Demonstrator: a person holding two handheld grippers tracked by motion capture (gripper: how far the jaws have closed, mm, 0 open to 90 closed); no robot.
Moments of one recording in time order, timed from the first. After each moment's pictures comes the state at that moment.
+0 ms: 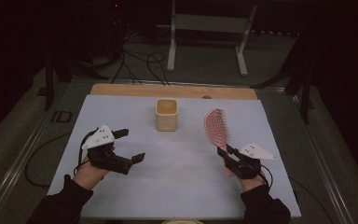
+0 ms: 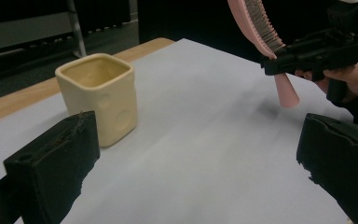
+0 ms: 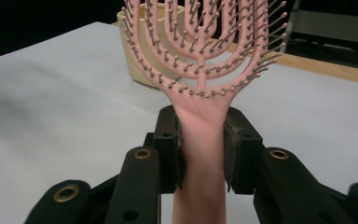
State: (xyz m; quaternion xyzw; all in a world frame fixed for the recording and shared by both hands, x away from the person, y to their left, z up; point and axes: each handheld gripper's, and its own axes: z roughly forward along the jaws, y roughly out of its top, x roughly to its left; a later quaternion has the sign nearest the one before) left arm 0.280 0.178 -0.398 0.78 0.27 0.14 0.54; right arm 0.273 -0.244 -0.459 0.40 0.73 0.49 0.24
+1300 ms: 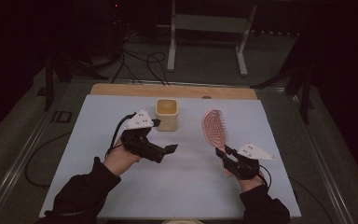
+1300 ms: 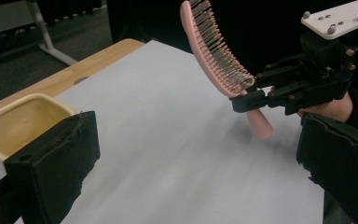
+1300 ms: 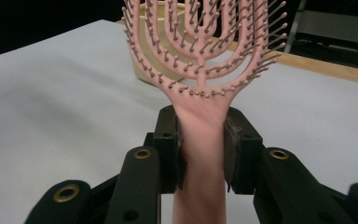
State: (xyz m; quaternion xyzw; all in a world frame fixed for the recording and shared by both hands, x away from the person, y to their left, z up) left arm 0.305 0.095 -0.362 0.82 0.25 0.10 0.51; right arm 0.272 -0.240 -0.459 0.39 0.74 0.49 0.24
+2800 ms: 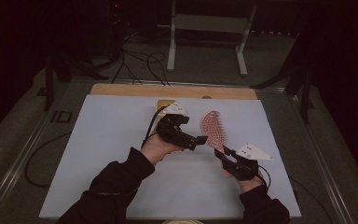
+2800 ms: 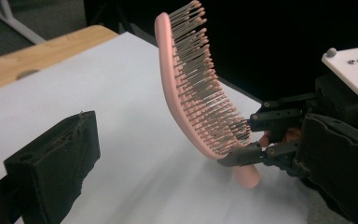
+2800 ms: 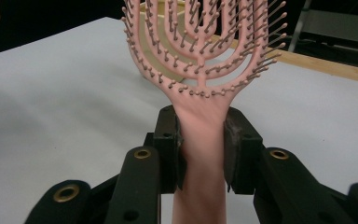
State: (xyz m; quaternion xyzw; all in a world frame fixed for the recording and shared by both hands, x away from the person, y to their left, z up) left arm 0.347 0.016 -0.374 0.81 0.29 0.02 0.51; right arm 0.270 -0.237 -0.460 0.39 0.74 0.49 0.23
